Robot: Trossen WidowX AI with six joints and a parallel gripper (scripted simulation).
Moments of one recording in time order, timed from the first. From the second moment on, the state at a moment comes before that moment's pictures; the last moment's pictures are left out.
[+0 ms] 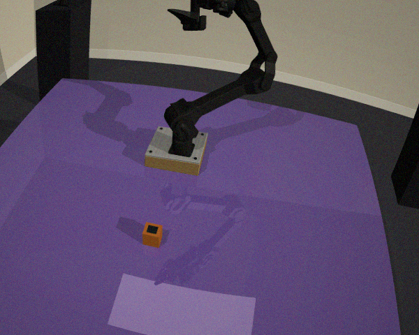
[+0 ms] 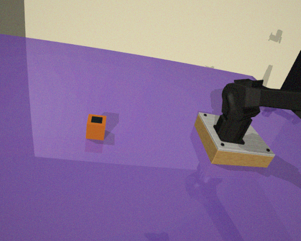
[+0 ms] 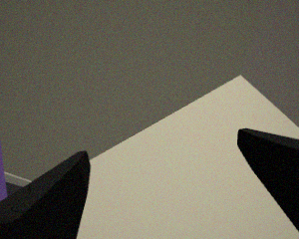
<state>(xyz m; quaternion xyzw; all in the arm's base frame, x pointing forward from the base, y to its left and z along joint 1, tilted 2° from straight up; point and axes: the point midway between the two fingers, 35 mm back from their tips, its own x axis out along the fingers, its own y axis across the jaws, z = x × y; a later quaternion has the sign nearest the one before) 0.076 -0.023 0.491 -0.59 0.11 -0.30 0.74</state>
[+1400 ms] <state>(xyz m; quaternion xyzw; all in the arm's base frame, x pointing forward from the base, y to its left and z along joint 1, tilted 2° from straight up) 0.325 0.003 0.087 -0.02 0.71 0.01 0.71</state>
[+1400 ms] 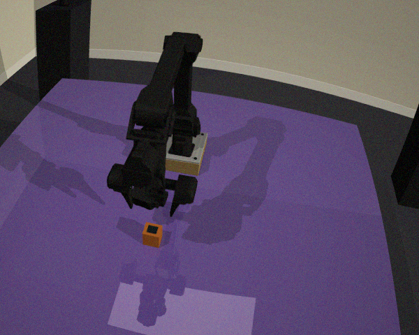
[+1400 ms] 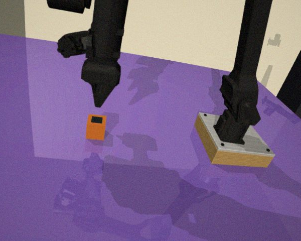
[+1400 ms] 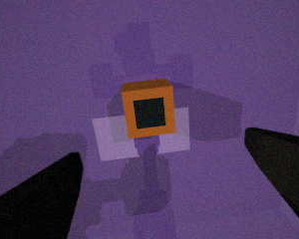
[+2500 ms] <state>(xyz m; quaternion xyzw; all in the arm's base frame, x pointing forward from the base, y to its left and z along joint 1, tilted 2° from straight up) 0.326 0.004 0.016 -0.02 0.71 0.01 0.71</state>
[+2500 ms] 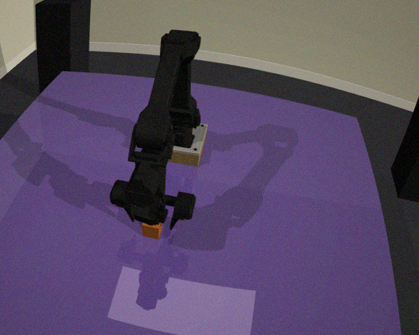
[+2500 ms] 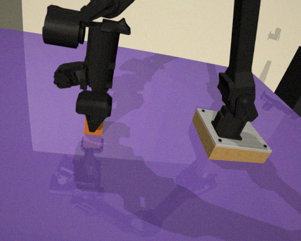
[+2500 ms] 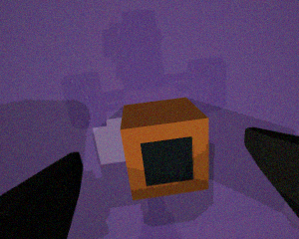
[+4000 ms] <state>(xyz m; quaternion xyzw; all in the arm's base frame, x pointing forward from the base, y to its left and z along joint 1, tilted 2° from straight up) 0.326 0.004 0.037 -0.02 0.68 0.01 0.73</state>
